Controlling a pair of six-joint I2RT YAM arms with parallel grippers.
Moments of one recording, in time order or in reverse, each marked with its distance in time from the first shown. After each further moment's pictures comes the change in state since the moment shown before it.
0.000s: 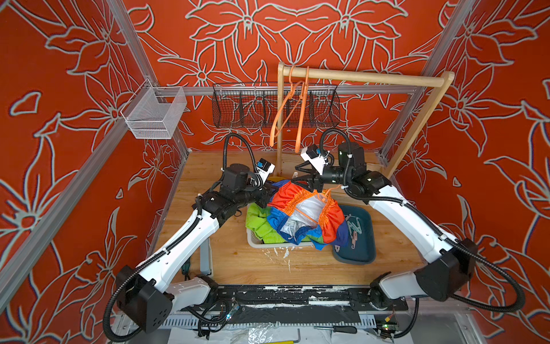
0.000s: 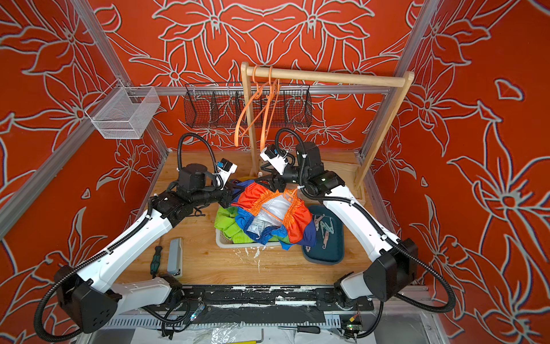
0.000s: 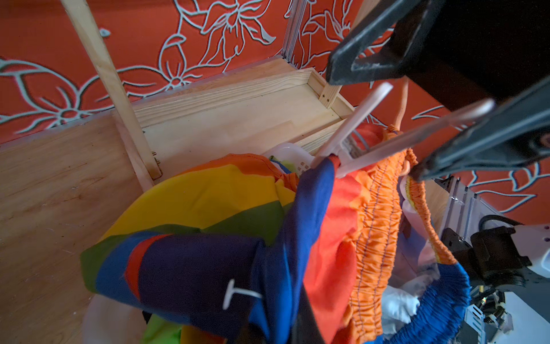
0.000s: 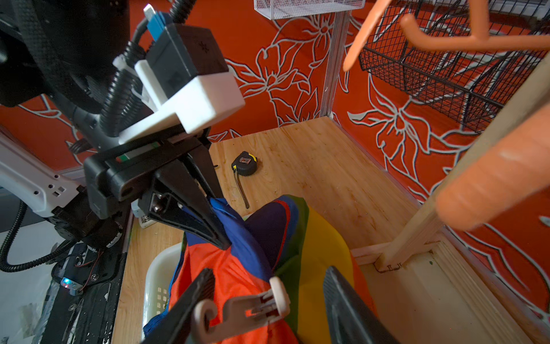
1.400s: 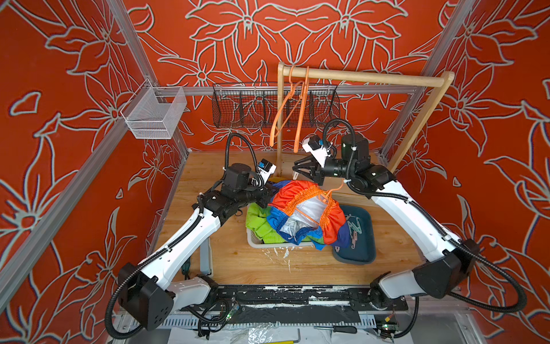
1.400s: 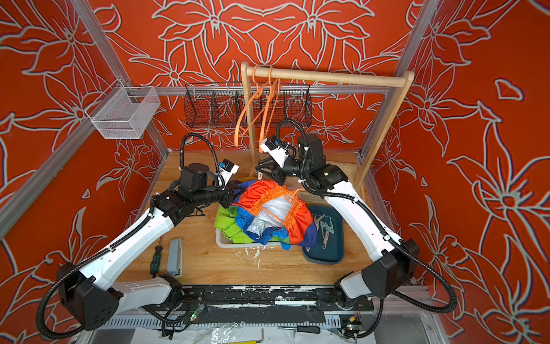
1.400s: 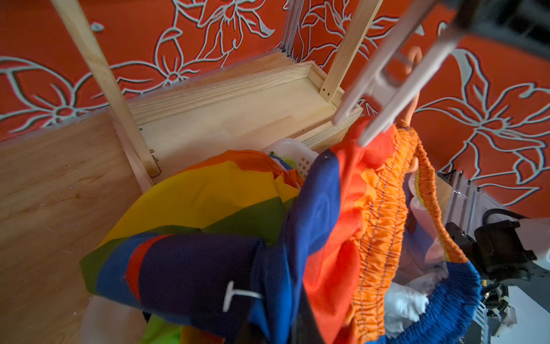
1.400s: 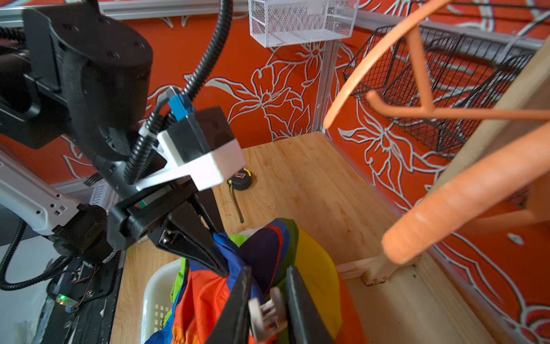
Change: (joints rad) left arm -0.002 0.022 0.008 -0.013 -0.003 0.019; right arm 0.000 0.009 0.135 -0.050 0.027 0.014
